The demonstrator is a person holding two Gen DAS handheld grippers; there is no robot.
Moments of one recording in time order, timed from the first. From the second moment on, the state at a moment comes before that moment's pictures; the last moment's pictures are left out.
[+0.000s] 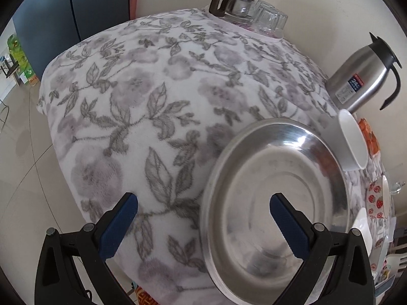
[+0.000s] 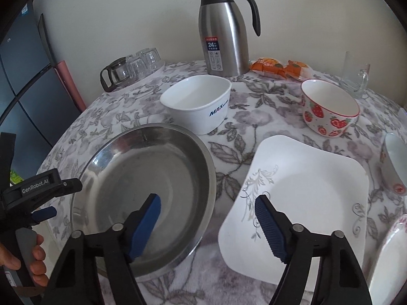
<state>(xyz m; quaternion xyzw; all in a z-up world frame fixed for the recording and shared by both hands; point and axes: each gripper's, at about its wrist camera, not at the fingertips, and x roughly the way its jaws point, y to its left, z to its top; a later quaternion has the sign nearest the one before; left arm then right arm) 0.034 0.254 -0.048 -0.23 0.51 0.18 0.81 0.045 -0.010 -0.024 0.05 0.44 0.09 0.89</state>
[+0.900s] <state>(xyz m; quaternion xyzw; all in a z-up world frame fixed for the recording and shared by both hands) 0.053 0.255 -0.076 -0.23 0.53 0.14 0.80 0.079 -0.008 -0.053 0.07 0.47 0.10 0.88</state>
